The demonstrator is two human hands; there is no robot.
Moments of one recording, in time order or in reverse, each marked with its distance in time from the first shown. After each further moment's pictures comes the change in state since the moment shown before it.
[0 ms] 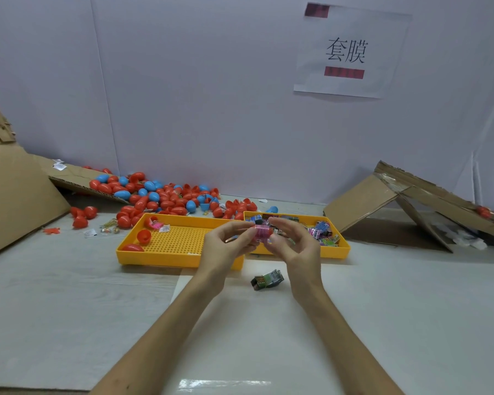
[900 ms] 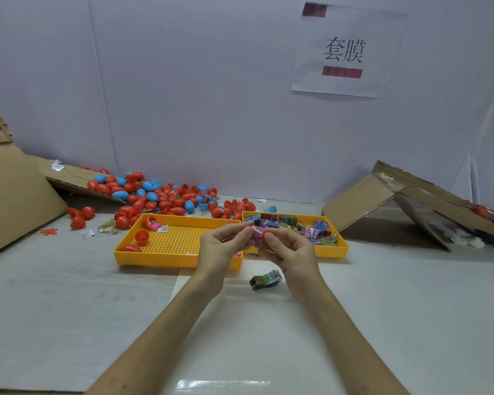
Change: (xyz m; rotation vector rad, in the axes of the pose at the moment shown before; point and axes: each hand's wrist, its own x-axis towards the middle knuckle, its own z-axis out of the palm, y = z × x) left_hand -0.002 0.000 -0.001 -0.097 0.002 -0.010; right_hand 0.001 -0.006 0.000 0.202 -0.082 0.233
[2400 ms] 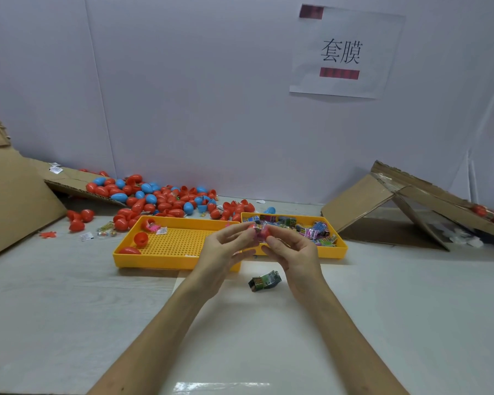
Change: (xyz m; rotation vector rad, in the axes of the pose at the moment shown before) left_hand 0.001 0.006 -0.003 -0.072 -0.178 -0.123; right_hand 0.001 -0.003 -0.004 0.007 0.038 -0.019
